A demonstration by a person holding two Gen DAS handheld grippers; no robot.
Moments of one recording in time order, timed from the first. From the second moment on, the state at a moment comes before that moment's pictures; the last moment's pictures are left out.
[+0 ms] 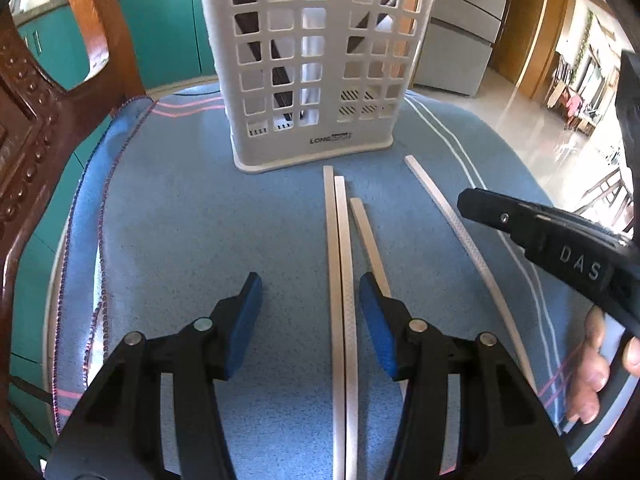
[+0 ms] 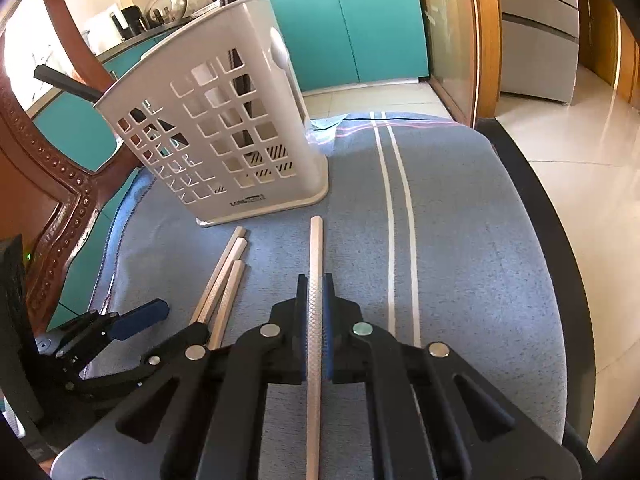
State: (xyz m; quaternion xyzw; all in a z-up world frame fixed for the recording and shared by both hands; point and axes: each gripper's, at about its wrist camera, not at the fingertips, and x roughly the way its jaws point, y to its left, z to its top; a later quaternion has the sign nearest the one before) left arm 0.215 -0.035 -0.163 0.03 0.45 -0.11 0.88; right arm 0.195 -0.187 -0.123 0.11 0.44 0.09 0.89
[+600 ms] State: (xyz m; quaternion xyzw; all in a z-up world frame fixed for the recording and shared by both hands) left arm 0.212 -0.009 -0.144 -0.05 0.44 -0.12 0.89; right arm 0.197 -0.193 -0.130 0.11 0.45 0.08 0.88
